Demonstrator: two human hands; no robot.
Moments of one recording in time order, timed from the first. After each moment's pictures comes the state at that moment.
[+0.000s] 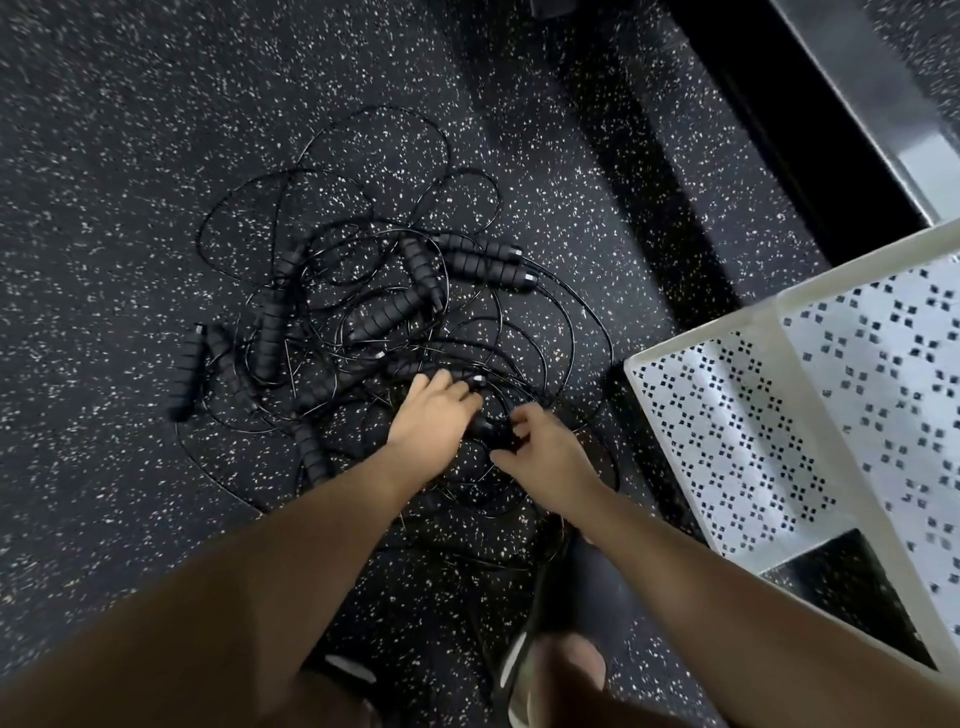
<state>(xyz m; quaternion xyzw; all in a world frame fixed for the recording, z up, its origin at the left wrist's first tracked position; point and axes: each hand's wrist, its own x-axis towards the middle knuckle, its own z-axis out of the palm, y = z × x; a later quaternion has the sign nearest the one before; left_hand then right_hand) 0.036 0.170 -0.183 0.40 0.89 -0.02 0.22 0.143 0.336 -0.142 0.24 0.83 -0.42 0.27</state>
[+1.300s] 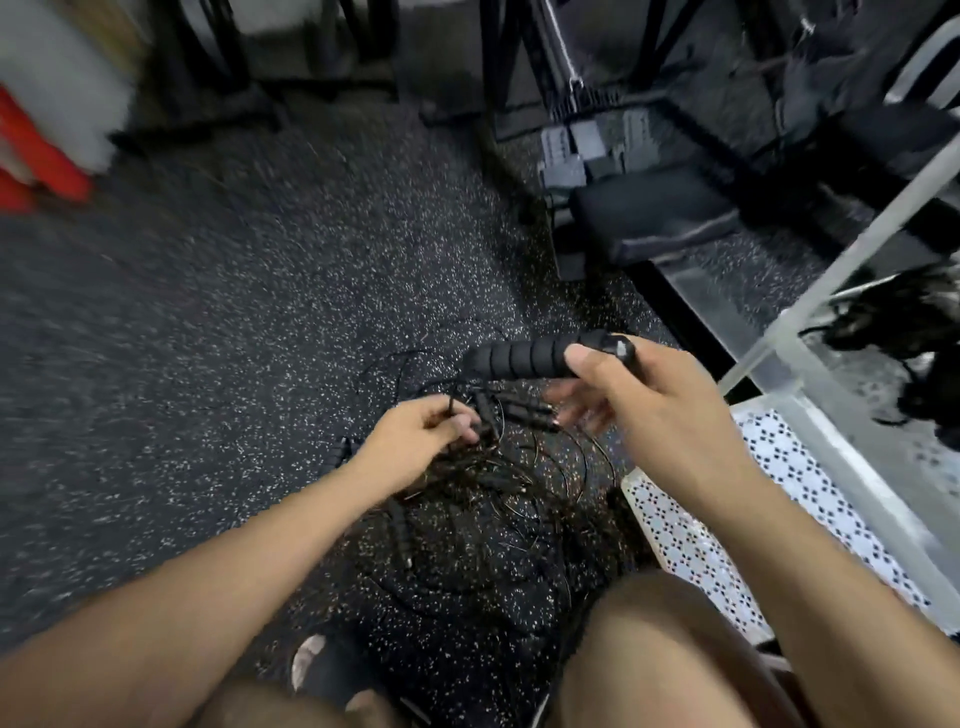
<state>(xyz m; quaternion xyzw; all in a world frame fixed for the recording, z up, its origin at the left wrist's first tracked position) 0.034 0.083 0.181 0.12 0.84 0.46 0.26 0.151 0.317 0.325 0.14 0.79 -0.60 -0.03</state>
